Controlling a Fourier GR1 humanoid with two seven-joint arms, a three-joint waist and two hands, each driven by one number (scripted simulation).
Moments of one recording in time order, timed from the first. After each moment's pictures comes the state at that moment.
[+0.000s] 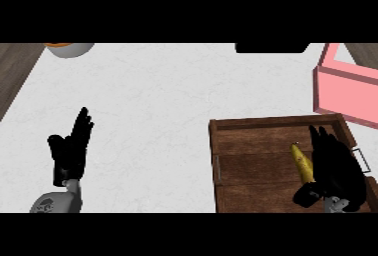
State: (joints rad) left arm -0.09 0.14 0.05 -1.32 -0.01 0.20 0.03; right arm 0.01 -0.27 0.21 -1.83 1.07 0.35 0.82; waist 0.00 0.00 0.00
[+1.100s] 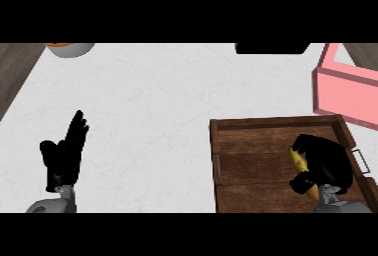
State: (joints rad) left arm -0.04 0.14 0.08 -1.38 -0.03 0.17 0.04; right arm -0.03 -0.25 0.15 -1.60 1.16 0.15 0.54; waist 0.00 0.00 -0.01
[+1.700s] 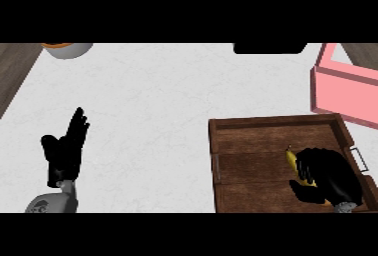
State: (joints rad) left arm -0.08 0.13 0.10 -1.34 -0.03 0.17 0.05; right arm 0.06 -0.35 0.18 -1.65 1.07 0.16 0.22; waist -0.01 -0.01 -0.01
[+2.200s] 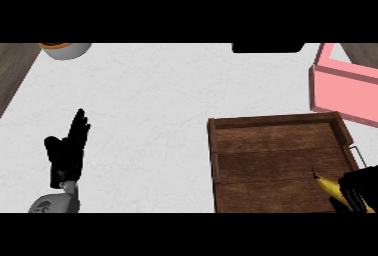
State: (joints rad) left arm -0.08 0.12 0.10 -1.33 -0.04 0.18 0.03; right arm 0.28 -0.58 0.02 -1.90 0.84 0.20 -0.16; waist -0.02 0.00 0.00
